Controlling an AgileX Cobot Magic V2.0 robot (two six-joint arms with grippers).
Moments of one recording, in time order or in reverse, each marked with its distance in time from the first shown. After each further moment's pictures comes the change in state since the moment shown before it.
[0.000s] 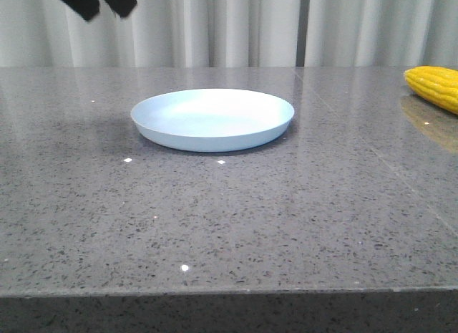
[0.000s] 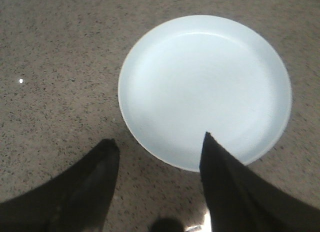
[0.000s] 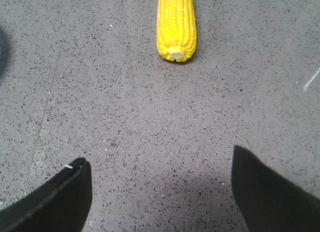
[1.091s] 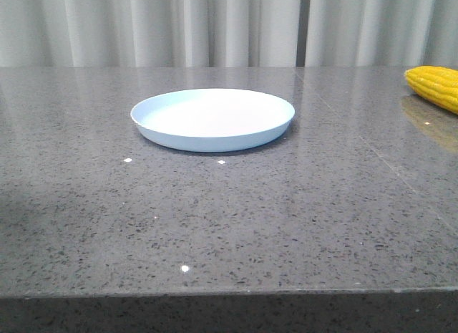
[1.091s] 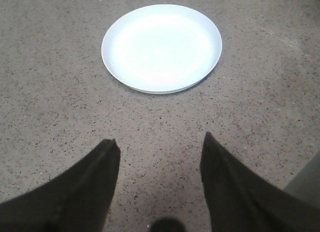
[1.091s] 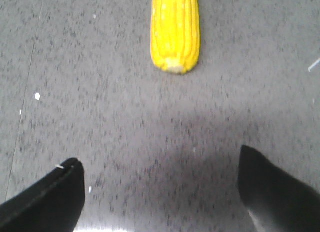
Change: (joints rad) left arm -0.108 -0.635 0.431 0.056 -0.014 0.000; right arm 0.000 0.394 -0.258 -0.032 0.049 0.000
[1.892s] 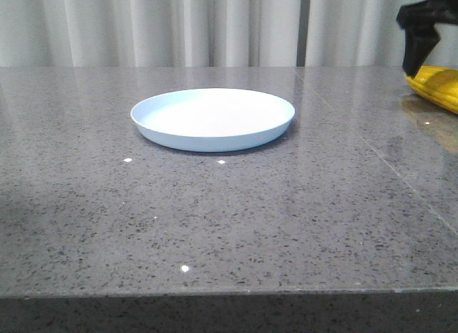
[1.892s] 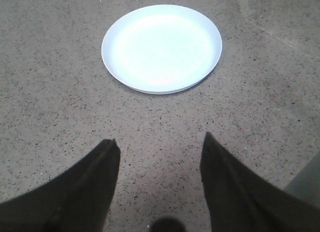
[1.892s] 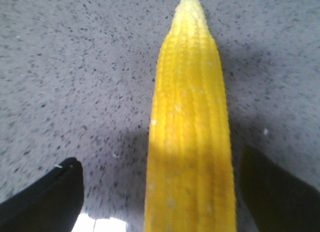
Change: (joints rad) left arm 0.000 0.000 0.000 0.000 0.000 0.000; right arm 0.000 0.745 -0.562 -0.012 -0.031 0.000
